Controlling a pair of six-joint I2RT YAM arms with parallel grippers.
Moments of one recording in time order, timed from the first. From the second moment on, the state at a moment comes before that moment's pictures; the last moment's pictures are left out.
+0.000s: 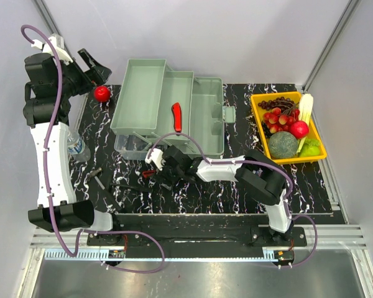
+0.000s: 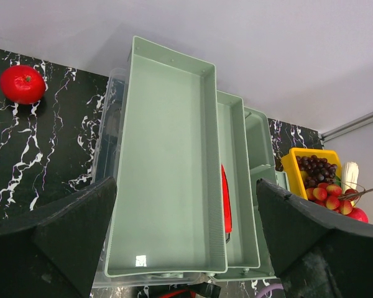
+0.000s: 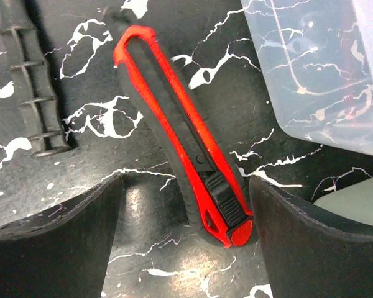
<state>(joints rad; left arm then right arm) 0.18 1.40 1.84 -0.71 0.36 -0.40 1.04 1.99 1.22 0.07 -0.06 -0.17</state>
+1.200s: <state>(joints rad) 0.18 1.40 1.81 -0.70 0.36 -0.41 1.05 2.01 1.22 0.03 -0.07 -0.17</state>
